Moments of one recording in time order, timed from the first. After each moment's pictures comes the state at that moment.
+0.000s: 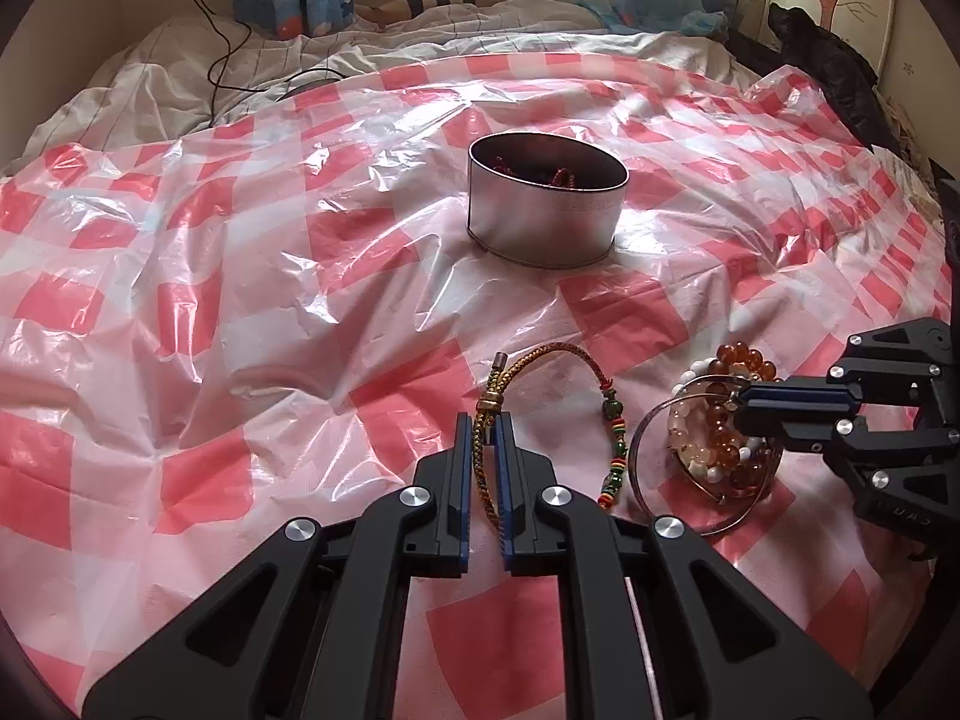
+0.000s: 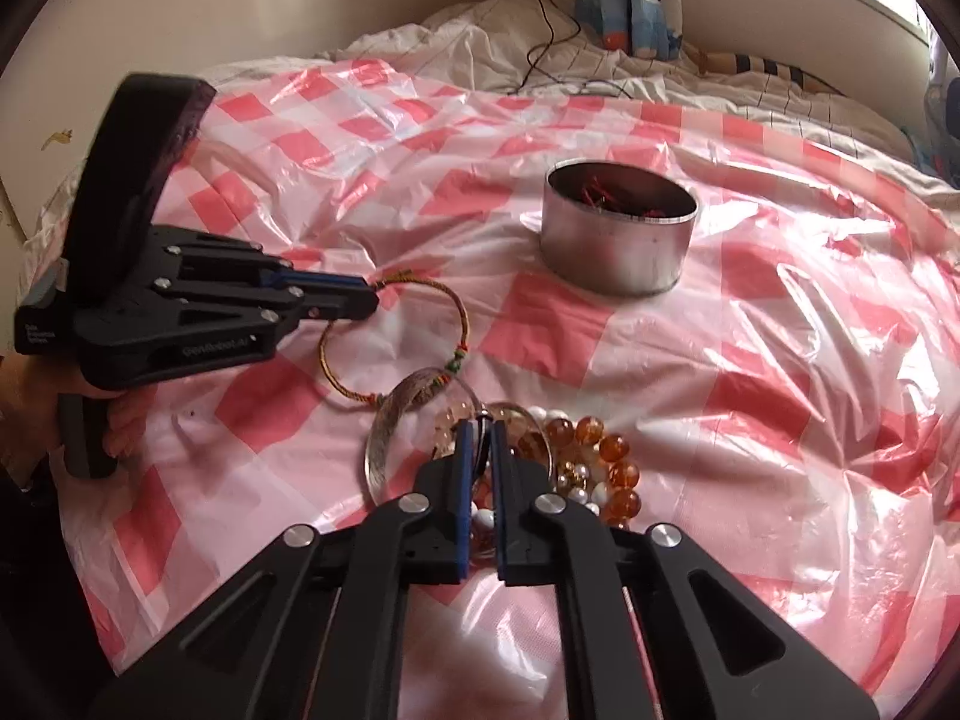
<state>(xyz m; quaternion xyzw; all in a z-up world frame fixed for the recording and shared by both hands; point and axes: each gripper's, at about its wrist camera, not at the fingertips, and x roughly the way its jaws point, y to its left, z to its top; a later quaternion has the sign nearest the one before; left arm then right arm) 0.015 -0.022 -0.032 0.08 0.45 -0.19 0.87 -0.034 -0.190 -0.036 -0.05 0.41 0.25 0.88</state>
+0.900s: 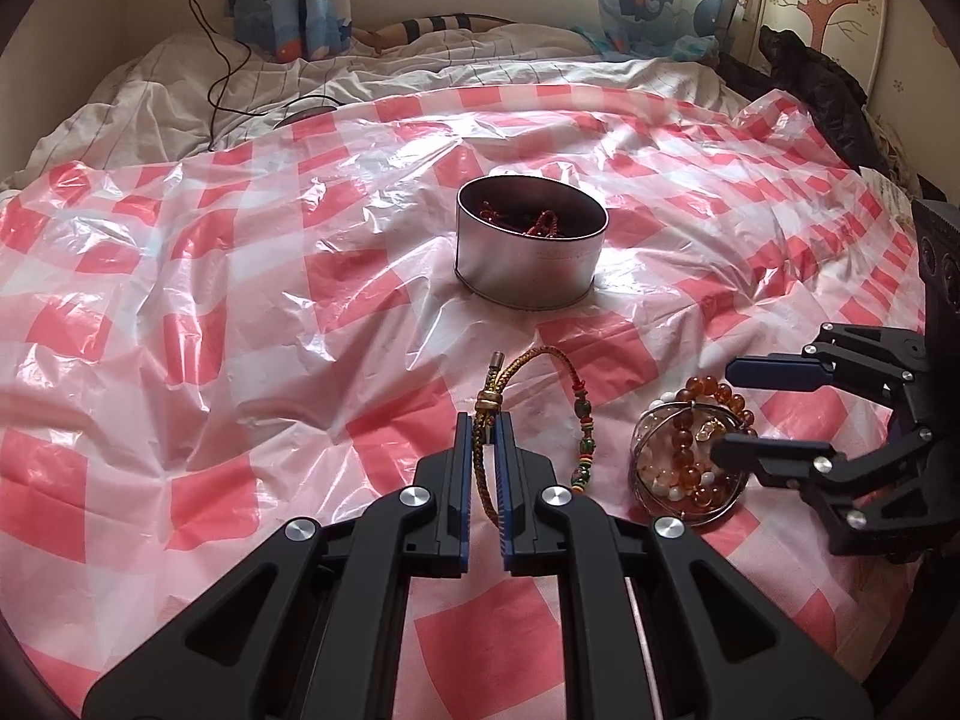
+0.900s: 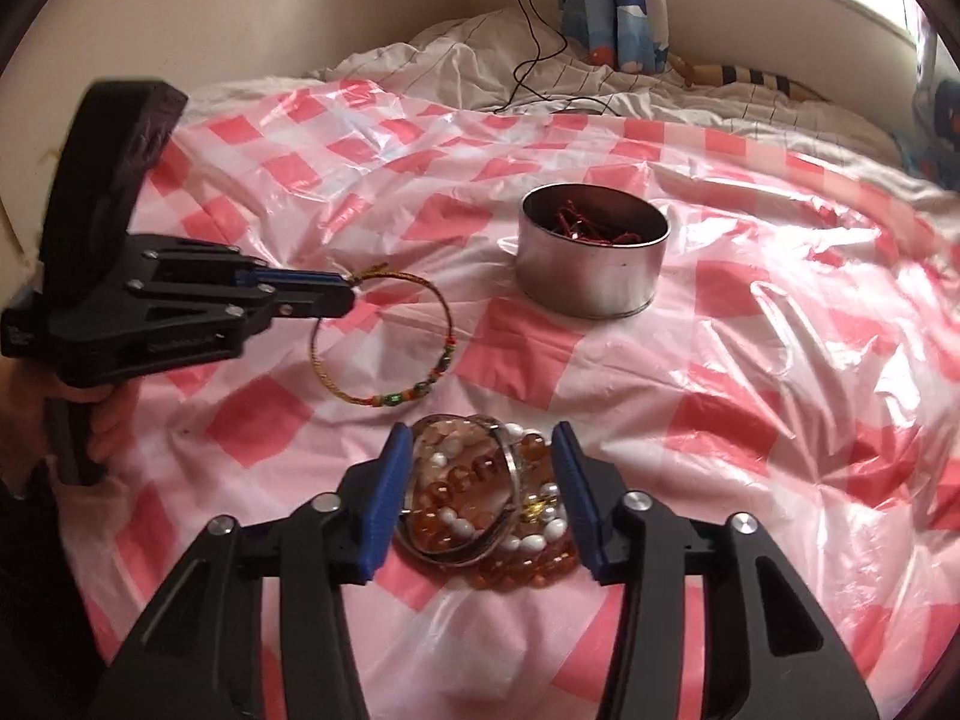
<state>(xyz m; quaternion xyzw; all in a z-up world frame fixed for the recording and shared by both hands) 0.012 -0.022 -0.012 0.06 0.43 -0.20 0.88 -0.031 -0.196 -0.031 -0.06 0.40 0.23 0.89</state>
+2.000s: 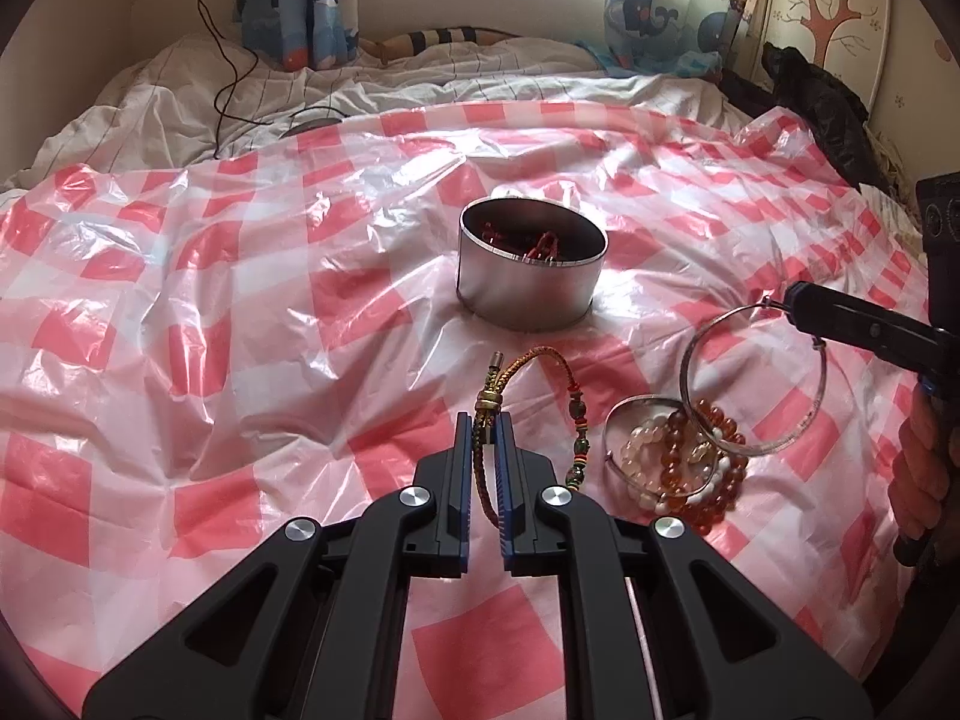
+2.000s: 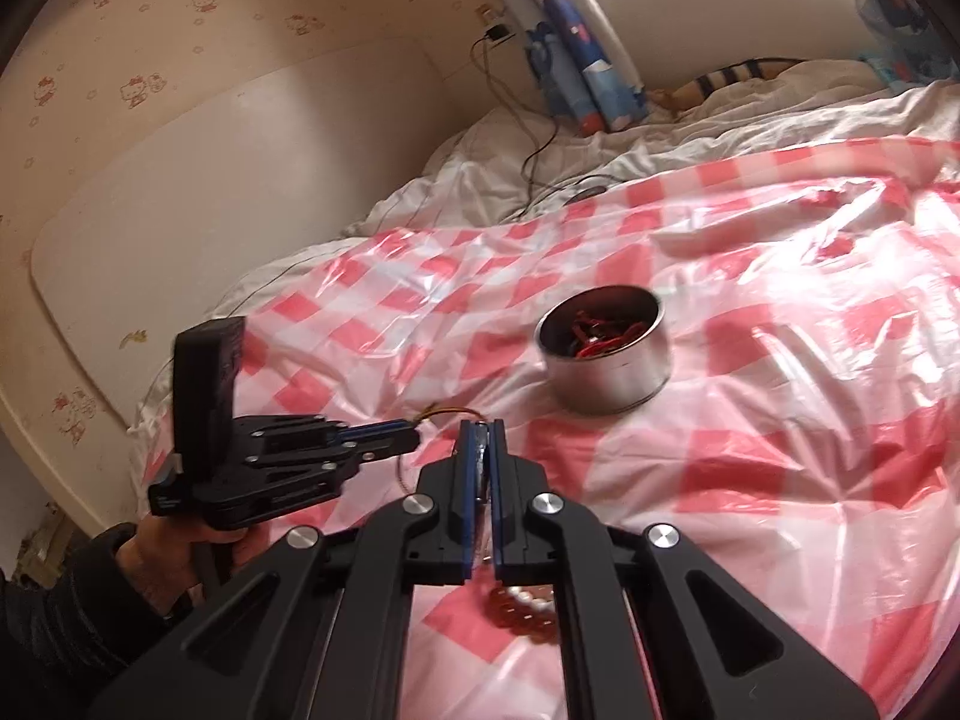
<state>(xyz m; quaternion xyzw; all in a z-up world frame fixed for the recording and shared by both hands) 0.013 -0.021 -0.002 0.05 0.41 -0.20 0.89 -0.023 -0.256 0.014 0.15 0.32 0.30 0.89</state>
